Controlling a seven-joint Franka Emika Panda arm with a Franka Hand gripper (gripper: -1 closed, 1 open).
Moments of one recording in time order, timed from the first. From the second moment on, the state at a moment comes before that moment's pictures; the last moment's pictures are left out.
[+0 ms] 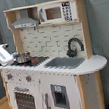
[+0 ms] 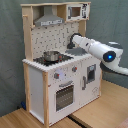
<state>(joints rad) -0.63 -1.37 1.15 -2.27 -0.36 2.64 -0.47</state>
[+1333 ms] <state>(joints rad) -0.68 -1.29 1.04 -2.24 -0.36 2.72 -0.87</state>
